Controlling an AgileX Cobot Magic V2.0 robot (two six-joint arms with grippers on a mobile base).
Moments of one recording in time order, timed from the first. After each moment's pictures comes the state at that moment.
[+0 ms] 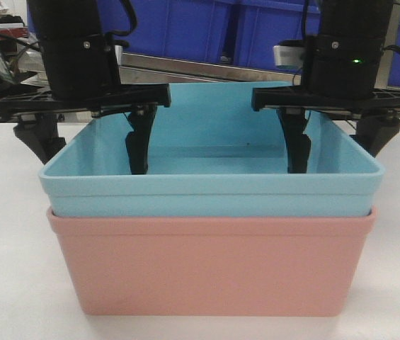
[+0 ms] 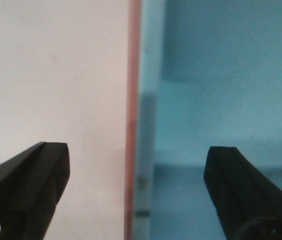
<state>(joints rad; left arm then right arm) -0.54 1.94 -1.56 -0.08 1.13 -0.44 0.39 1.87 -1.43 0.05 1.08 0.41</state>
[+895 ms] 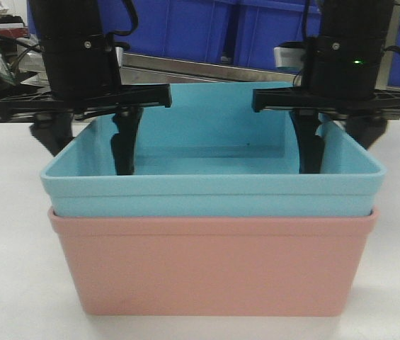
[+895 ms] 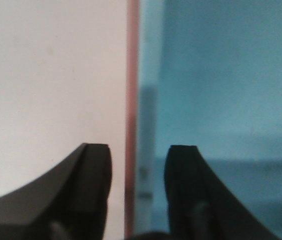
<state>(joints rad) -0.54 1.94 -1.57 -0.10 1.15 -0.44 0.39 1.88 -1.43 0.06 1.08 0.41</state>
